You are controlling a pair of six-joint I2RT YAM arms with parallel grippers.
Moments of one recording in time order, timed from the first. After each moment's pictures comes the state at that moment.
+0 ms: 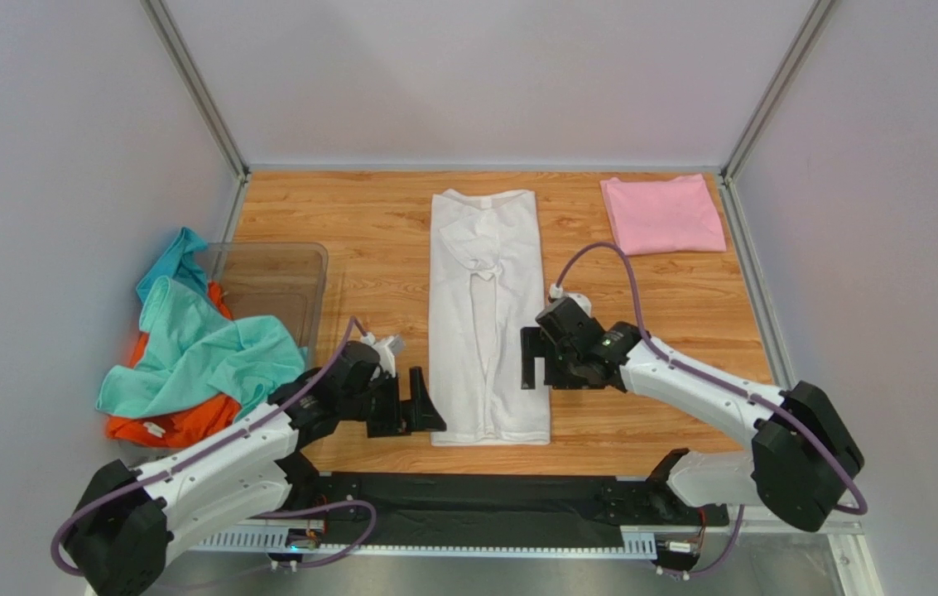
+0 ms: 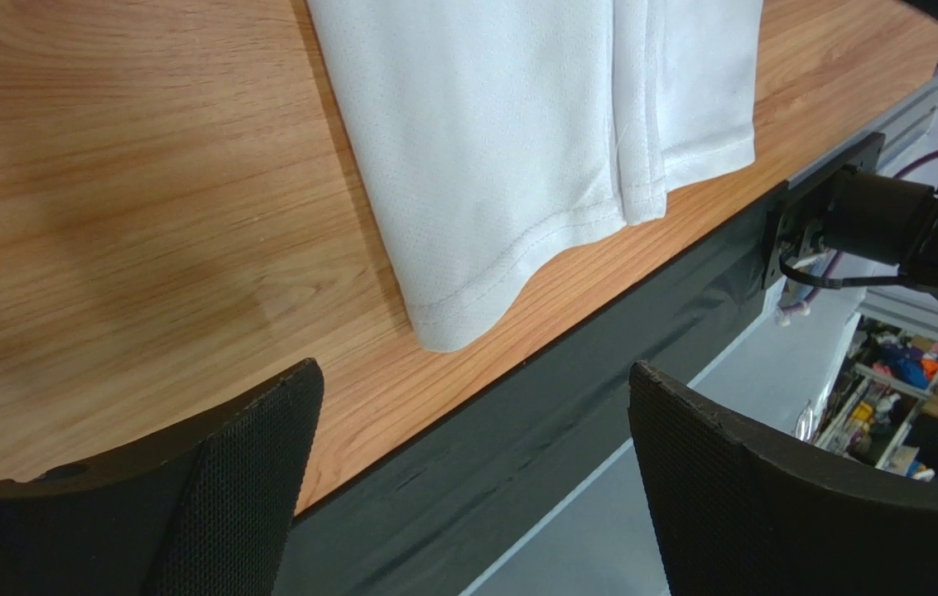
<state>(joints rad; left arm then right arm) -0.68 0.84 0.33 -0.32 0.35 -0.83 0.76 1.31 0.82 -0.59 0.13 0.68</state>
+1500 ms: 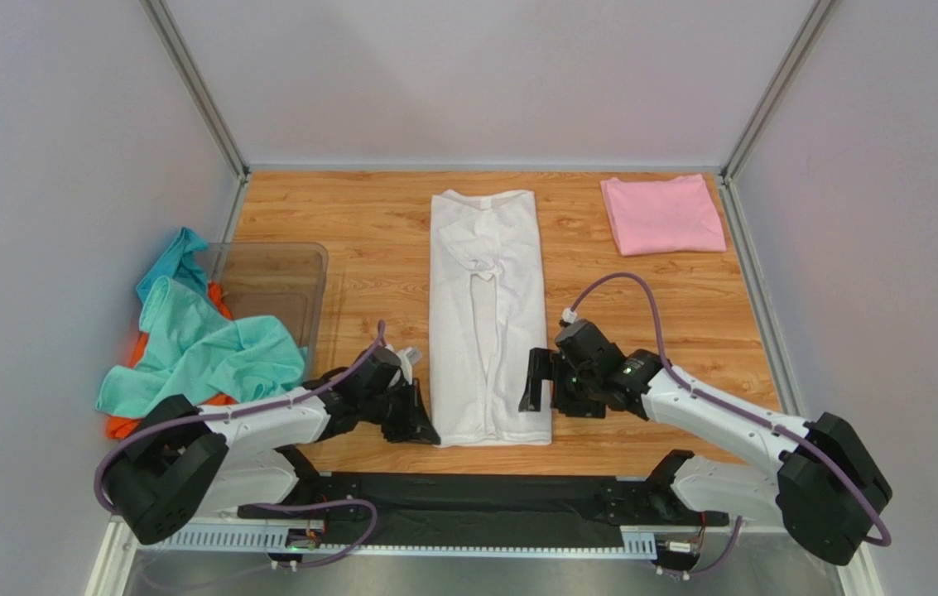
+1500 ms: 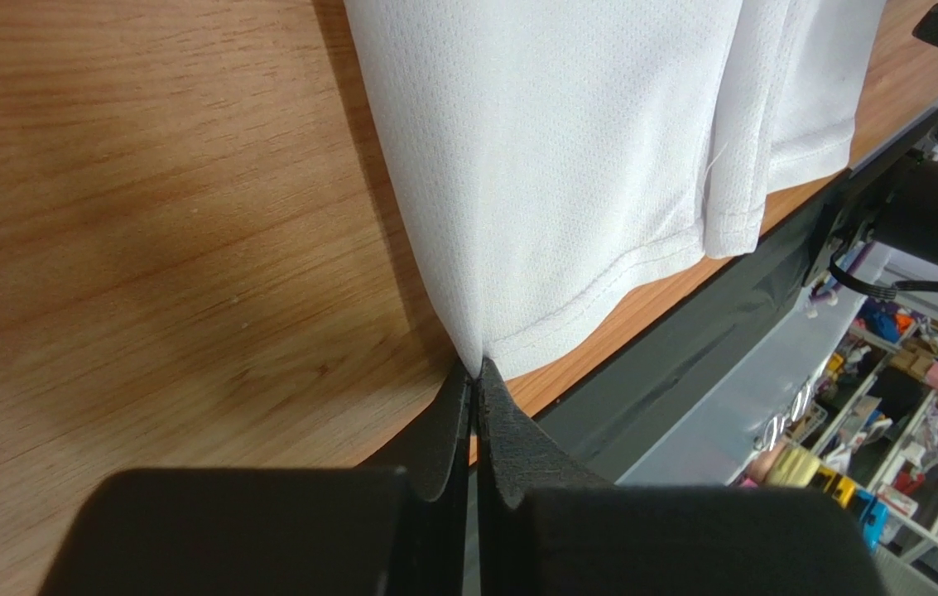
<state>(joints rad) -0.74 1.17 0.29 -0.05 0.40 -0.87 0.76 1.12 0.58 -0.50 -0.07 0.81</state>
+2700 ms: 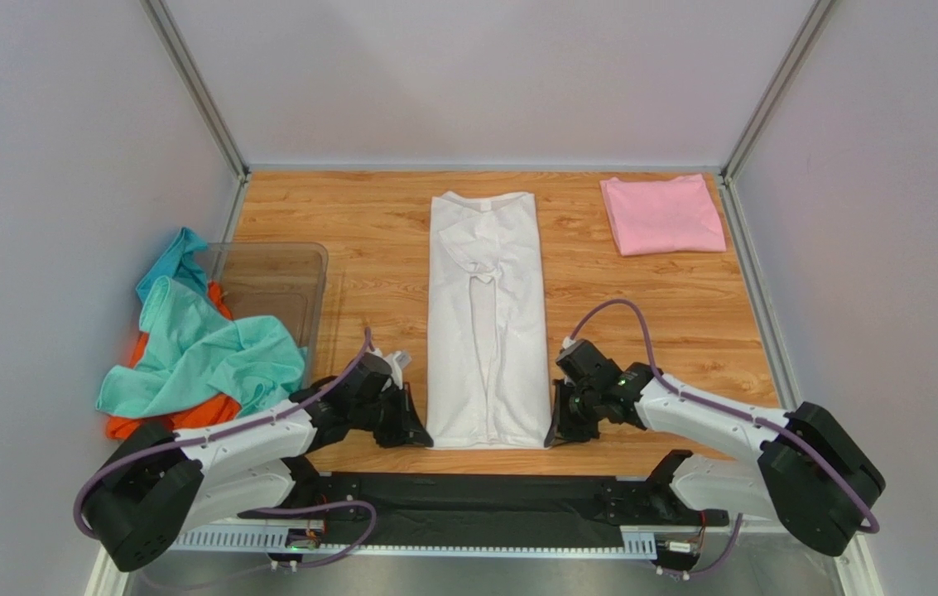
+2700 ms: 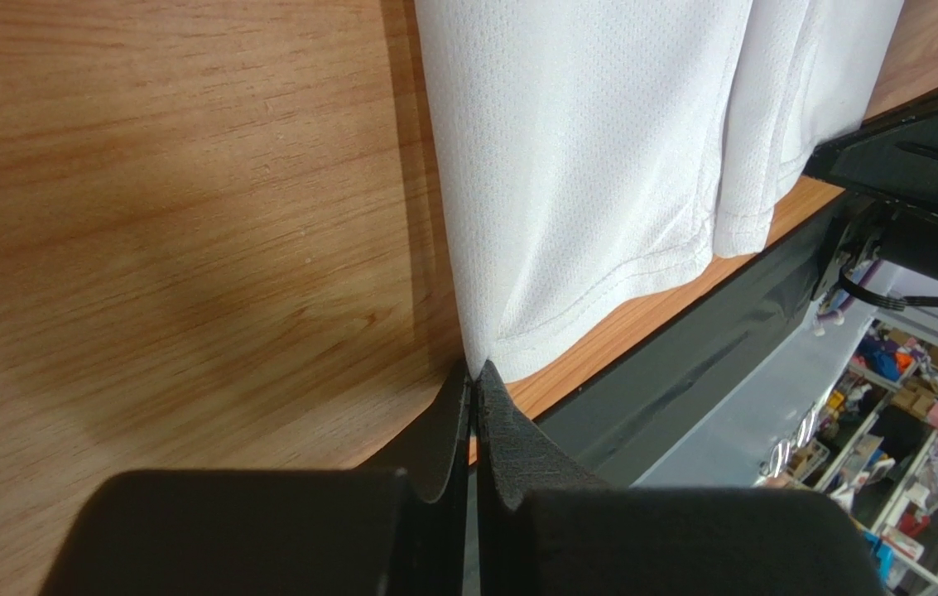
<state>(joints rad) -0.74 1.04 0.24 -0.10 0.35 -0.90 0.77 1.17 0.46 -0.48 -0.21 0.86</state>
